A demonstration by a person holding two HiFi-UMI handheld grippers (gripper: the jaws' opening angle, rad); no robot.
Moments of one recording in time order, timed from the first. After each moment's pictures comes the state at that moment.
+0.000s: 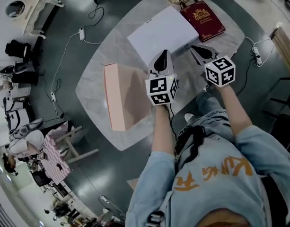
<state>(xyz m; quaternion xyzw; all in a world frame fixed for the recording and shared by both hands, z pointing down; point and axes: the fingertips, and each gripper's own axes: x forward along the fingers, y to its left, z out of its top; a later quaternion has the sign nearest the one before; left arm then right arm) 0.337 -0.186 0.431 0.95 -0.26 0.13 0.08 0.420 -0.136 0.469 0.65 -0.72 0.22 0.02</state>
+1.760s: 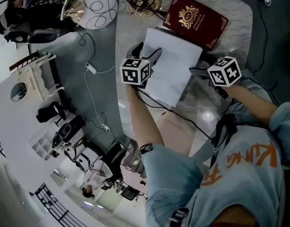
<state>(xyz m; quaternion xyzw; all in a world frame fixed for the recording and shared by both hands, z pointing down) 0.505 -0.375 0.584 0.85 0.10 0.51 -0.01 0.464 -0.197 0.614 0.60 -0.58 0.54 -0.14</state>
